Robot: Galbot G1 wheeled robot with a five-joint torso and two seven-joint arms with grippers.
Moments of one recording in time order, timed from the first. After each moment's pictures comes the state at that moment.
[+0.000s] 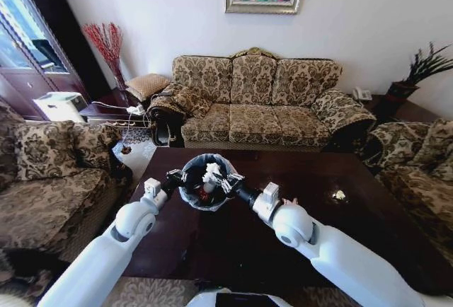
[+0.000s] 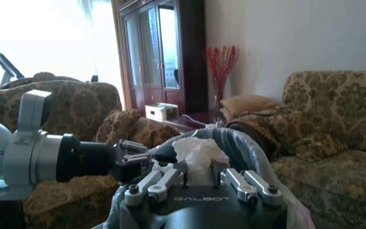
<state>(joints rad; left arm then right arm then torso) 1.26 -0.91 -0.40 -2.07 -0.51 0.32 0.01 -0.80 0.83 -0.28 2.14 0.74 -0.24 0.11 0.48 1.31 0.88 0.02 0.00</state>
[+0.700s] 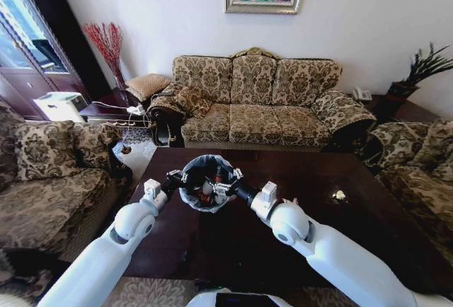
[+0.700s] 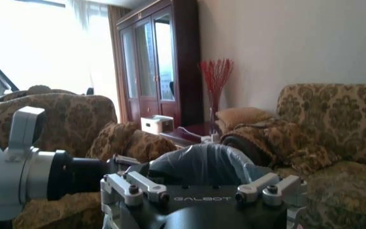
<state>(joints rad) 1.27 -0.92 -0.41 -2.08 -0.50 0.32 0.00 -0.81 0.84 -0.25 2.16 0.73 -0.21 0.13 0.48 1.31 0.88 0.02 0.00</state>
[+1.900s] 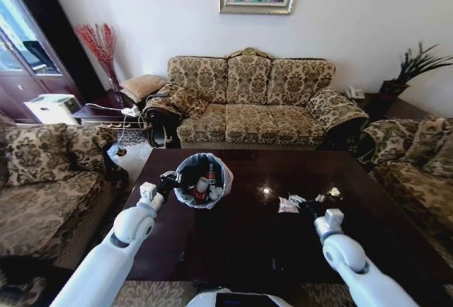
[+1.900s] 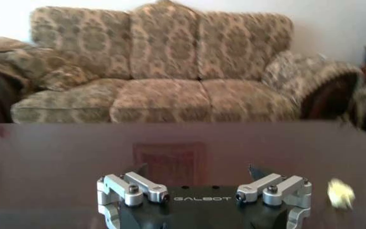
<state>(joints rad) 1.30 -1.01 -0.47 -2.05 -0.42 0.30 0.00 -1.38 1.01 0.43 1.70 0.56 -0.02 0.17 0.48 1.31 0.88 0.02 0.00</state>
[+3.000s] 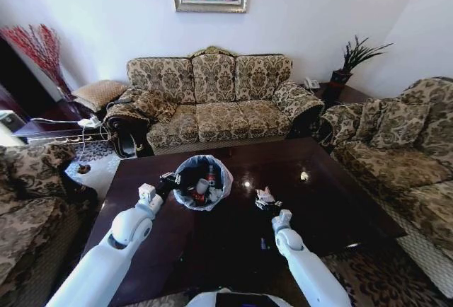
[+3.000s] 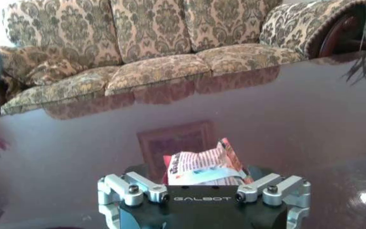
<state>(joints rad) 1.32 -0.99 -0.47 -2.05 -0.44 0.28 0.00 -1.03 1.24 0.16 1.19 0.53 0.13 0.05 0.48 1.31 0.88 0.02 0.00</state>
